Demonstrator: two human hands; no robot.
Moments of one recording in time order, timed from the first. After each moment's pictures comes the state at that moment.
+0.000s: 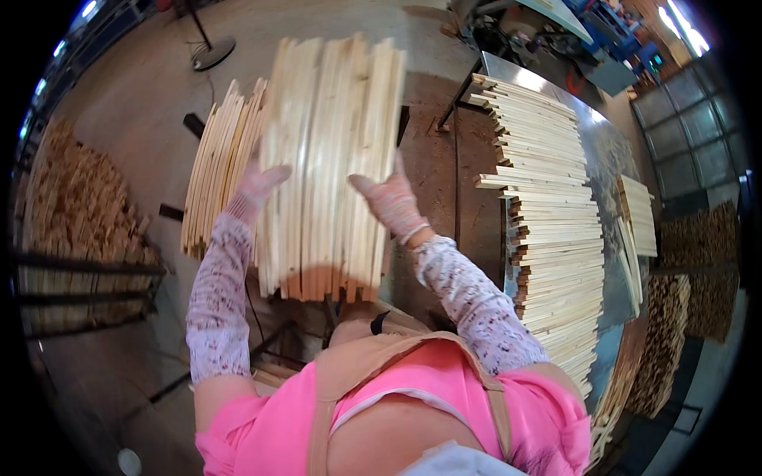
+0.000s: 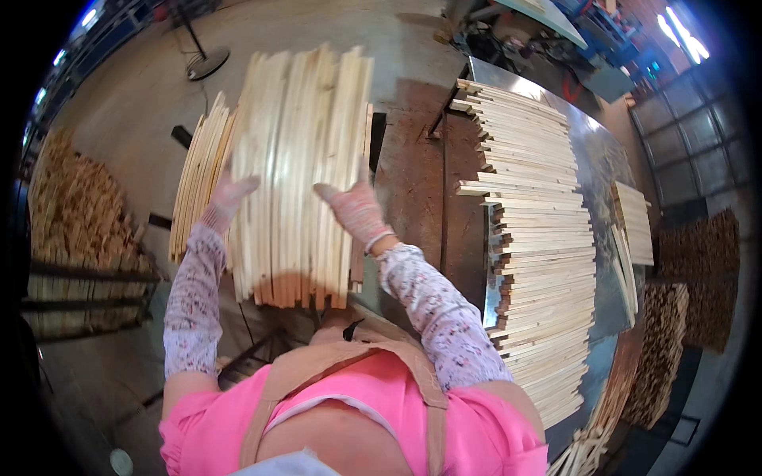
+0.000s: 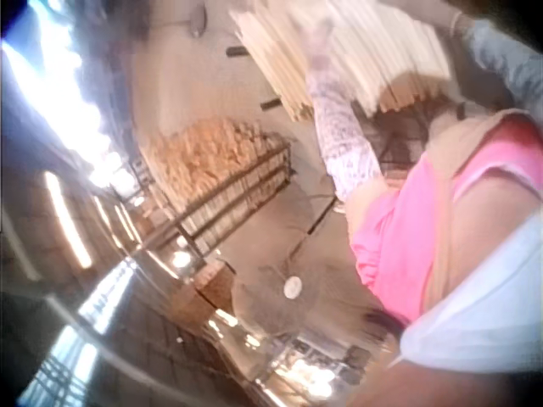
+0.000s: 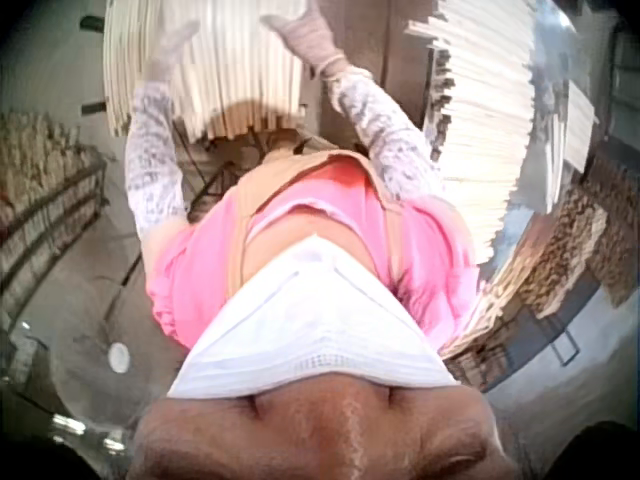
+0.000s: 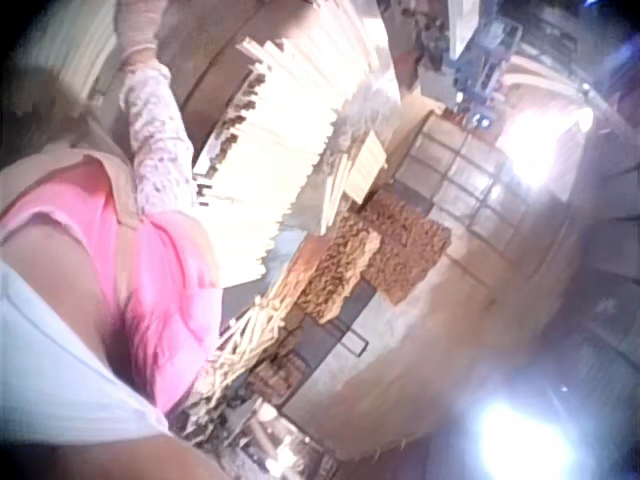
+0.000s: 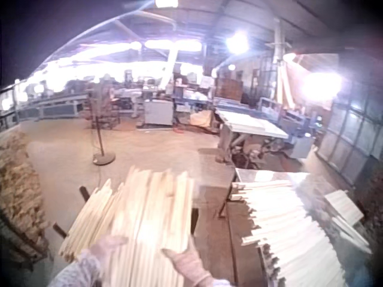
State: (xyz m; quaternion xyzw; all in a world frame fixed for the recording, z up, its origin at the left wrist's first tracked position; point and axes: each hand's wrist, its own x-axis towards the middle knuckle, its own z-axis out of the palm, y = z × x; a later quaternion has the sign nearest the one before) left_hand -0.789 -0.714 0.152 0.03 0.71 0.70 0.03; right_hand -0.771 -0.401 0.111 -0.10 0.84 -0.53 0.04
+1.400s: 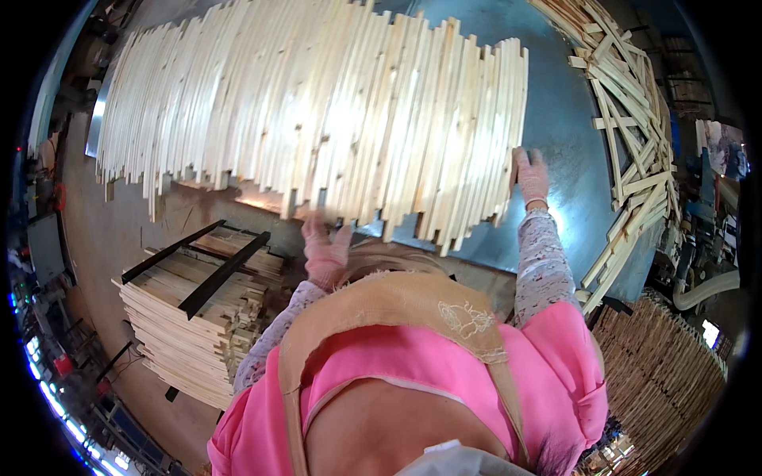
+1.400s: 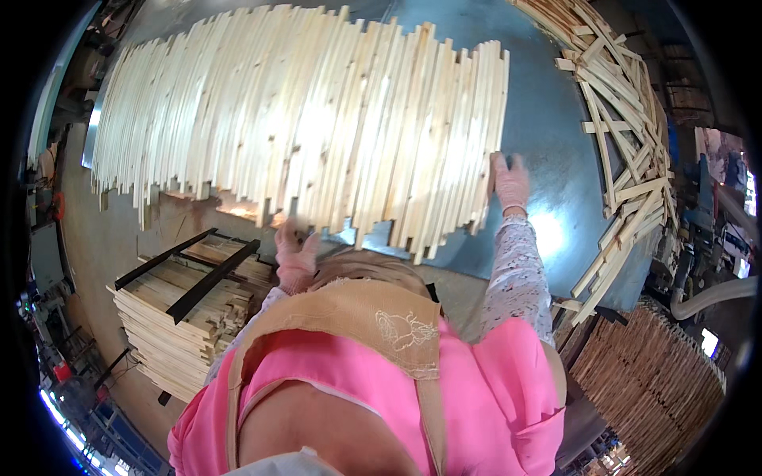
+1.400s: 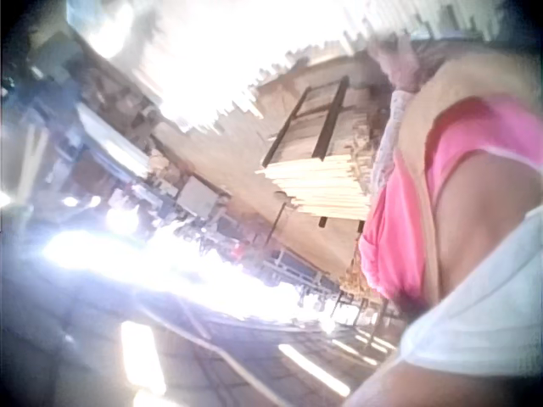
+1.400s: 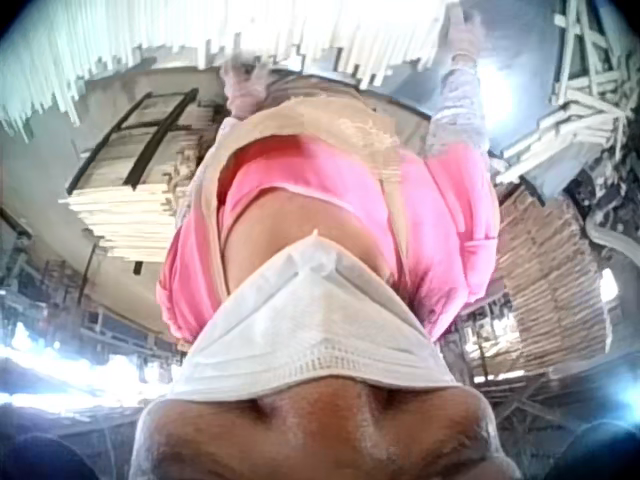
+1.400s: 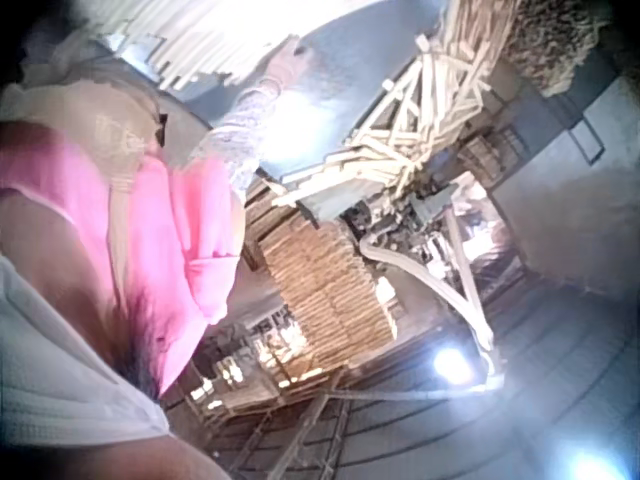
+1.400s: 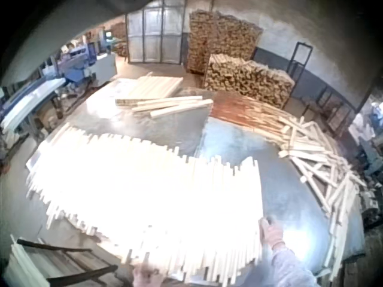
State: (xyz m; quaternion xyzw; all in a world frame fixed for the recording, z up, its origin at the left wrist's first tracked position) left_hand -0.400 -0.160 -0.006 0.36 0.82 0.33 0.31; right_hand 0.027 0.129 0.001 0.80 0.55 -0.21 -0.10
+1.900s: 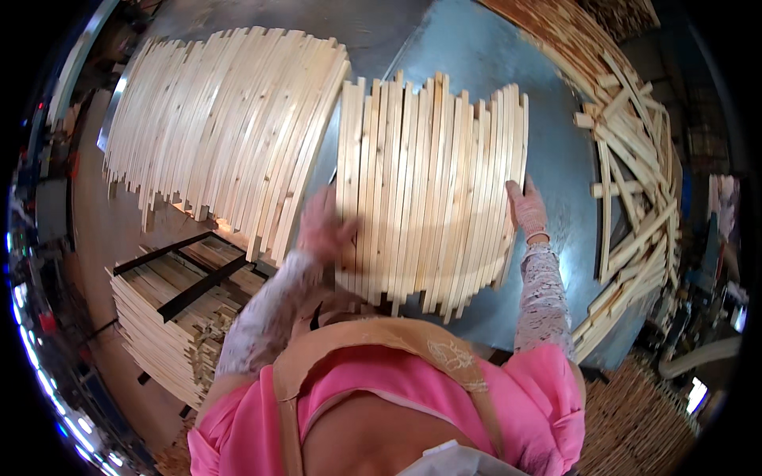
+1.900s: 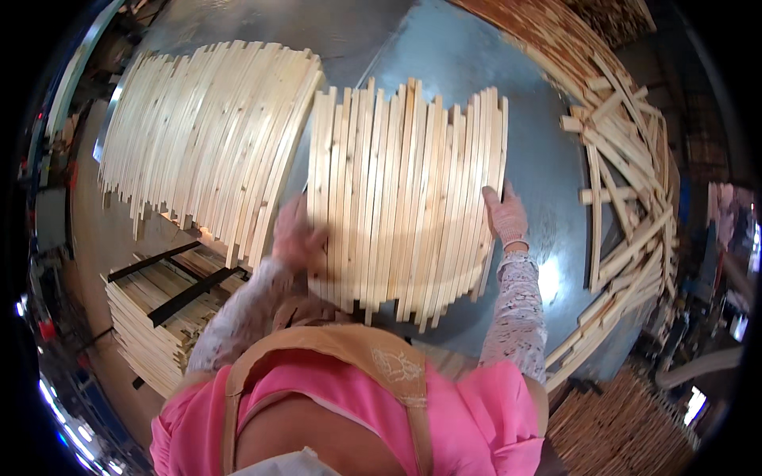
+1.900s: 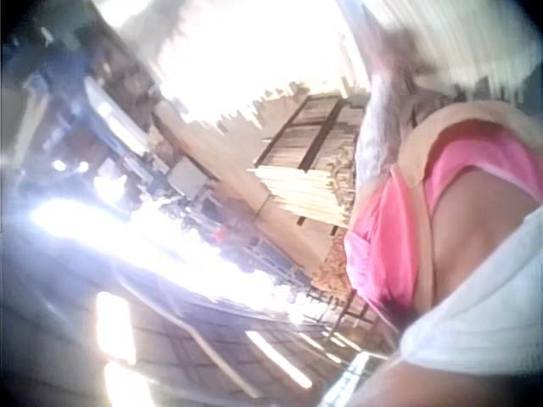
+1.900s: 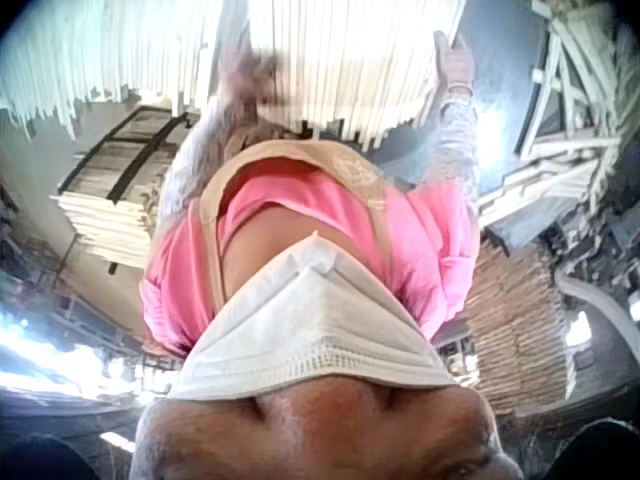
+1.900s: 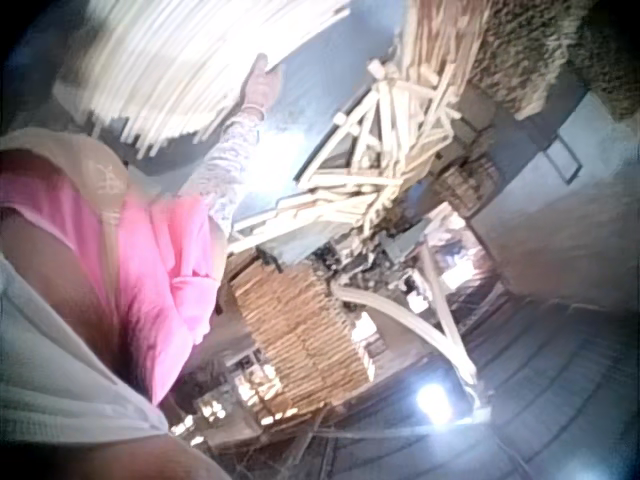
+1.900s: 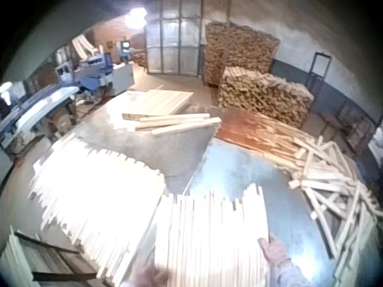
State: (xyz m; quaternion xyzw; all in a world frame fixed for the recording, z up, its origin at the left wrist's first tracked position) left_hand -0.360 0.030 -0.015 0.58 0.77 0.15 0.19; right_hand 0.077 0.273 0.004 0.70 0.65 -0.28 -0.09
